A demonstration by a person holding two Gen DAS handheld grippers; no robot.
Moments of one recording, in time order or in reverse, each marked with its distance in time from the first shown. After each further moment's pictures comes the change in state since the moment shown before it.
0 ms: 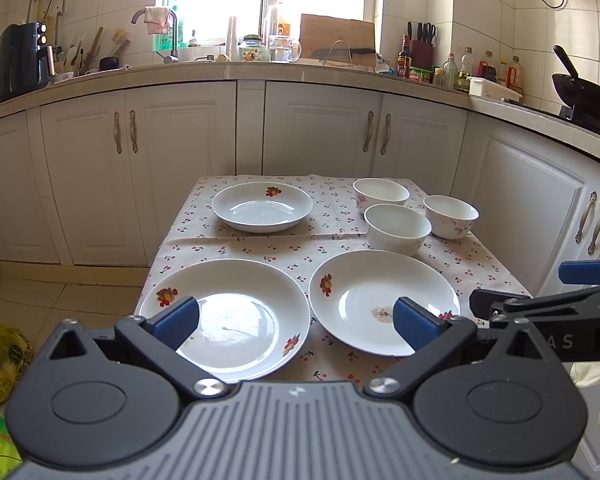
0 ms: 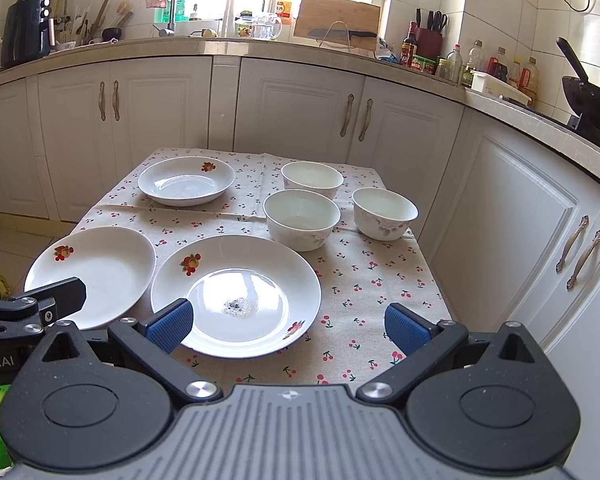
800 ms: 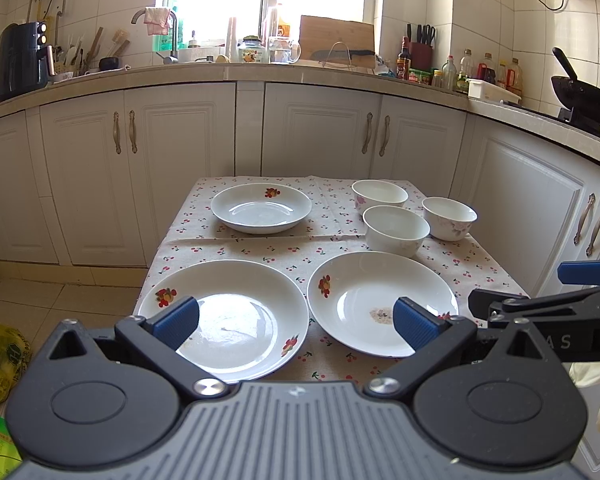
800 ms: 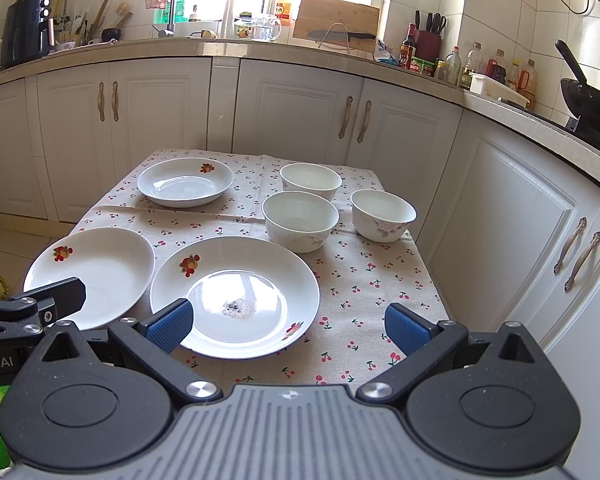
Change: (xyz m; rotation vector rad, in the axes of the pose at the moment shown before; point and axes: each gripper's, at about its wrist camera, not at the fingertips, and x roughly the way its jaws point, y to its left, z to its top) left arm -0.001 -0.001 0.001 0.000 -0.002 -0.003; right arm 0.002 -0.001 -0.001 -0.001 -0.005 -0.001
